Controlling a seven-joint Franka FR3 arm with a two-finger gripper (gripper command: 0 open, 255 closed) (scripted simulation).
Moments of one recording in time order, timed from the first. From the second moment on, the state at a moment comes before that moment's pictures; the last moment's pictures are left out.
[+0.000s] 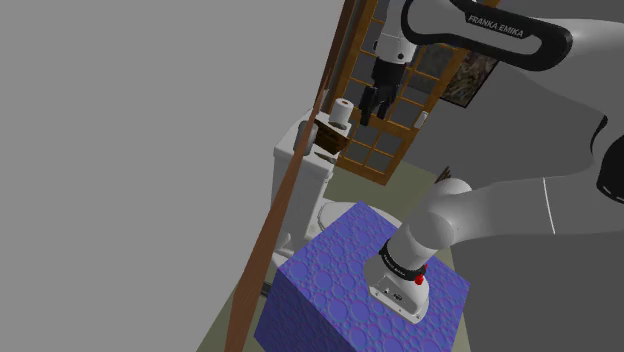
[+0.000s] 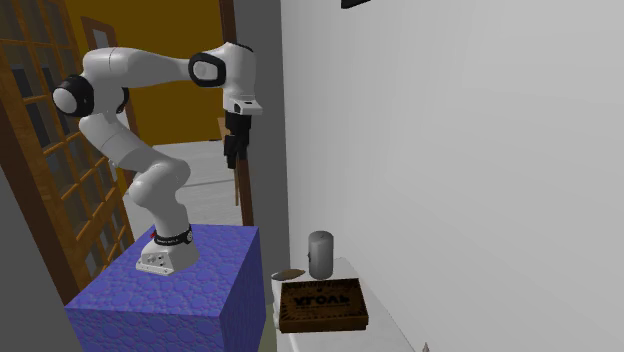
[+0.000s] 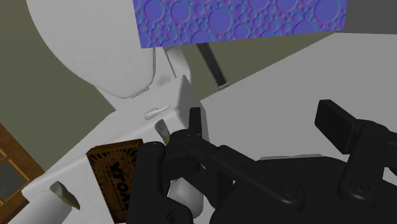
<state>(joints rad) -0.01 -0.76 -0.05 -2.35 -0.09 1.48 -0.02</state>
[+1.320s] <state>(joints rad) 0.03 -0.33 -0.28 -2.40 -0.16 2.21 -0.37</state>
